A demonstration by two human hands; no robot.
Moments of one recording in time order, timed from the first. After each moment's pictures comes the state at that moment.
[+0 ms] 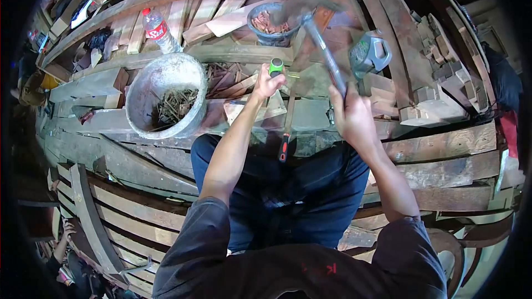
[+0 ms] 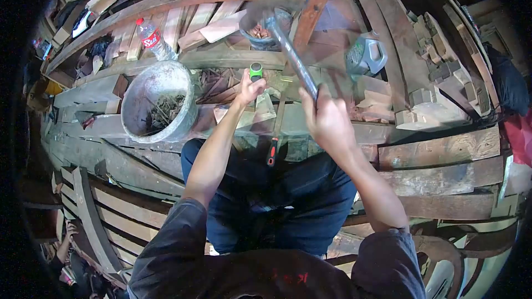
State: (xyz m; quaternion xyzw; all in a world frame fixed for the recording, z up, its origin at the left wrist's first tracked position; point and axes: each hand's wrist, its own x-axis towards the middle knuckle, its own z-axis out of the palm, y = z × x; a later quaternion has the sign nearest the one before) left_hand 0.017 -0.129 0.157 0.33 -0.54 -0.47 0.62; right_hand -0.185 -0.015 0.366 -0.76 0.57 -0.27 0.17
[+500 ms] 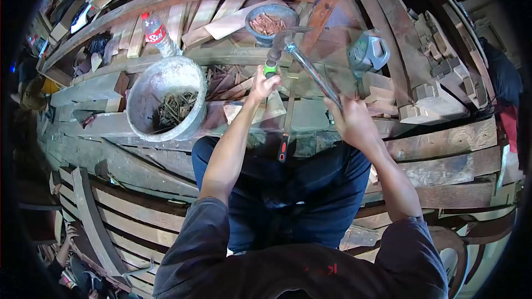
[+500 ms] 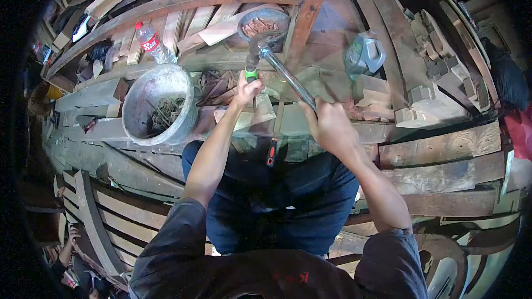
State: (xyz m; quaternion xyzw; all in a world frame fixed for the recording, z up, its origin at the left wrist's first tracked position) left_hand 0.028 -0.145 0.139 0.26 -0.57 -0.48 0.61; right_hand -0.211 -0.016 0.353 -0.83 0.51 -0.20 0.14
